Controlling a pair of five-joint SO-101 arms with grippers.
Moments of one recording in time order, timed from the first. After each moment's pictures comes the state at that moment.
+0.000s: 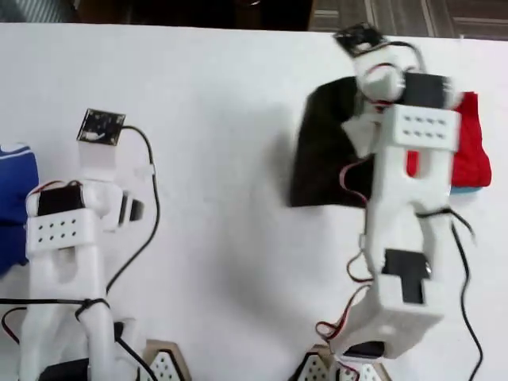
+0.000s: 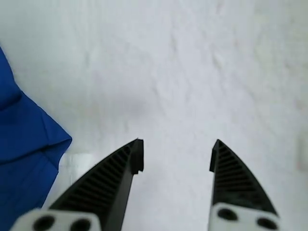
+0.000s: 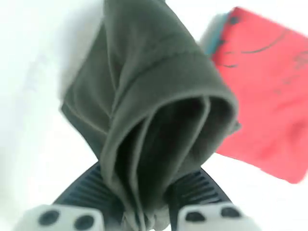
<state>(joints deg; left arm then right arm) -19.9 -32.6 43.5 65.7 -16.7 3.3 8.9 -30.4 100.2 36.4</state>
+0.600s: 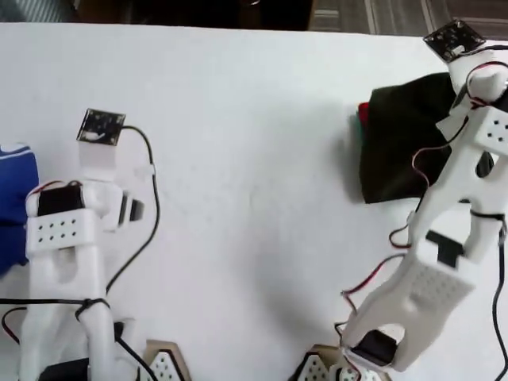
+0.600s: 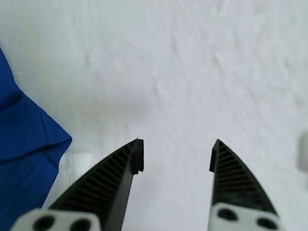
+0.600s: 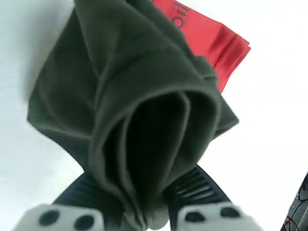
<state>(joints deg) -20.0 -32.6 43.5 65.7 -16.7 22.9 29.6 -58.0 100.0 56.3</state>
